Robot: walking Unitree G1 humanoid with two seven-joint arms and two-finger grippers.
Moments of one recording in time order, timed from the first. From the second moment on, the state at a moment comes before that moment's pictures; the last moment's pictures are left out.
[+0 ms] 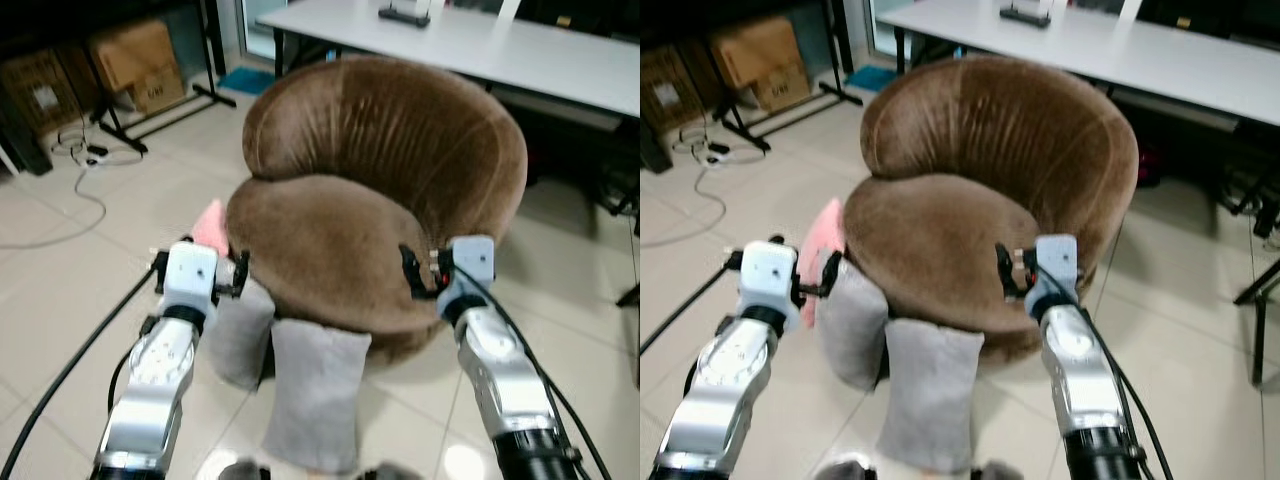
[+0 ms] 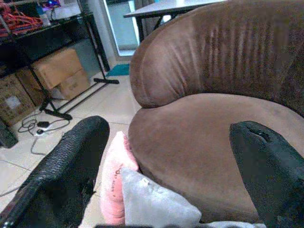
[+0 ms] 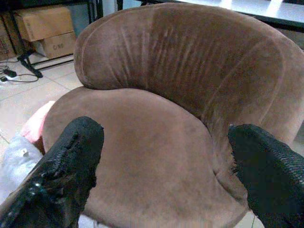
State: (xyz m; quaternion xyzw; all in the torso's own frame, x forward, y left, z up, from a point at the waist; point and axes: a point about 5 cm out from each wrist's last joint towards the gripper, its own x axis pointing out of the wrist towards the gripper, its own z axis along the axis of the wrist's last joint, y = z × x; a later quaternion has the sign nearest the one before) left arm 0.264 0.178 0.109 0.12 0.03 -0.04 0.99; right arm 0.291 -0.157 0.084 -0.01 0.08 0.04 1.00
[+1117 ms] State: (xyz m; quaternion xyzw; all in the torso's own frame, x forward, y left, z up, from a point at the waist) left arm 0.258 0.188 0.102 0.10 0.04 -0.01 0.99; right arm 0.285 -0.159 0.078 -0.01 0.10 0.02 0.99
